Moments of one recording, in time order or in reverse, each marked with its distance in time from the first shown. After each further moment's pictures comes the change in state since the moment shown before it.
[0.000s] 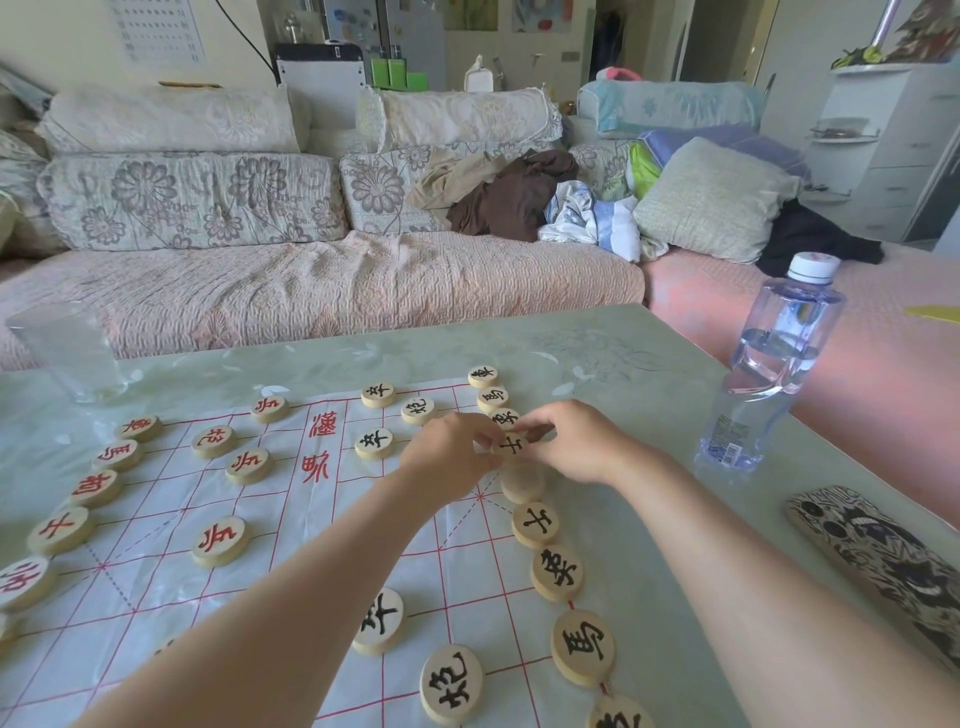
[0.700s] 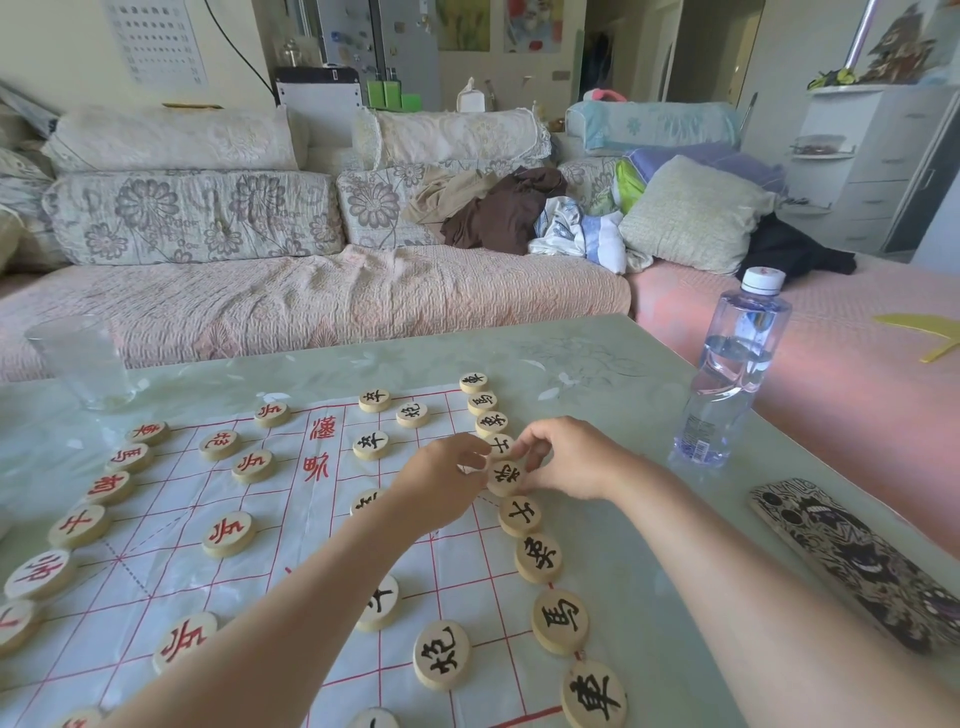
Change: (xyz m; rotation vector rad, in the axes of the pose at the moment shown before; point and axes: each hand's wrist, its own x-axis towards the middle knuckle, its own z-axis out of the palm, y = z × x) left_hand -0.042 0.010 0.001 -0.169 -0.023 -0.087; right_hand -0.035 0.001 -0.007 -0.020 -0.053 -0.008
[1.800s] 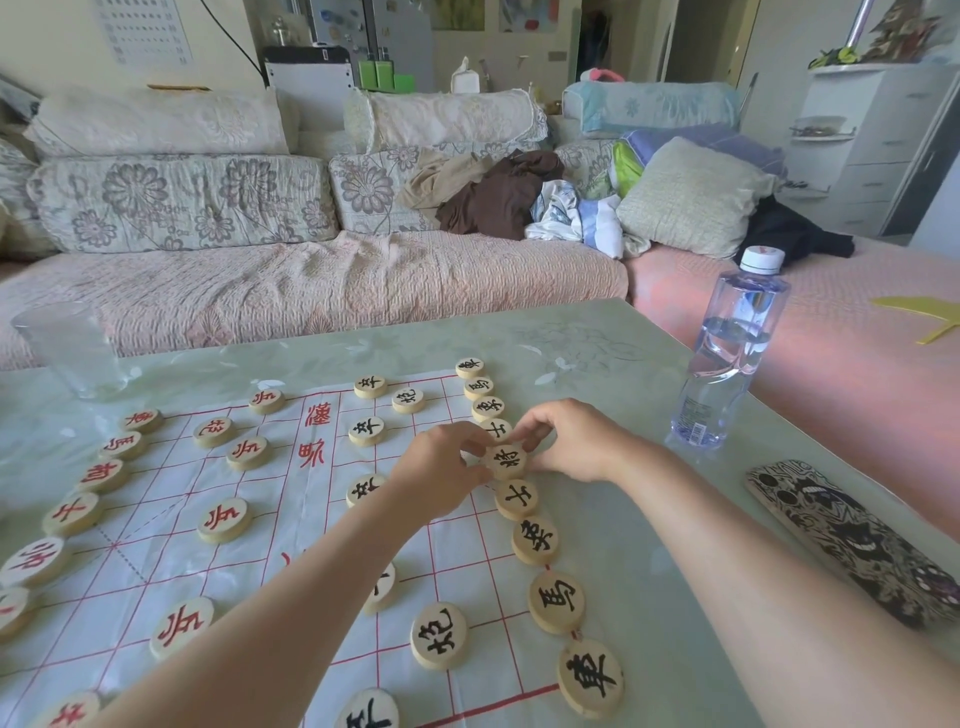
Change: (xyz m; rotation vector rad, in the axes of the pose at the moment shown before) left_hand 0.002 -0.002 0.005 0.059 -0.010 0.063; right_hand 0.003 0.007 -0.001 0.002 0.024 -0.006
